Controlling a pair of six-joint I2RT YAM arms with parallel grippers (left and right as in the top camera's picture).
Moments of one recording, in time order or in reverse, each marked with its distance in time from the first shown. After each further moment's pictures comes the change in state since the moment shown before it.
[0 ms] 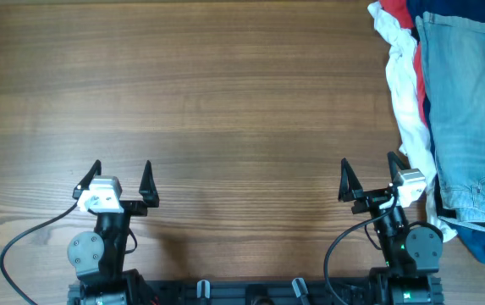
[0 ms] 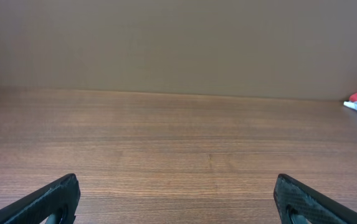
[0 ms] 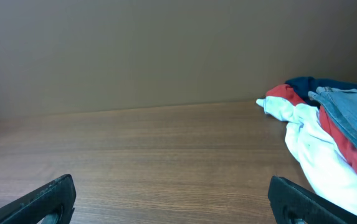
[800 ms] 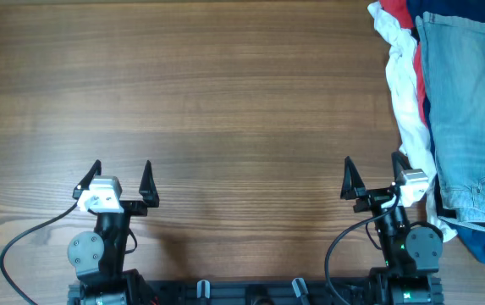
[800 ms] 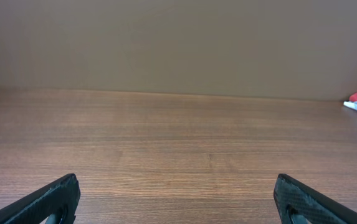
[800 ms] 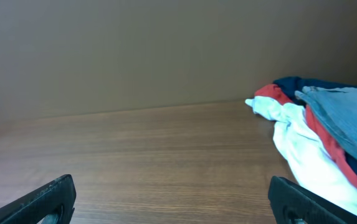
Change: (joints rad) left arm 0.000 0.000 0.000 0.000 0.000 0.000; right arm 0.000 0.000 0.000 -0.002 0.053 0.000
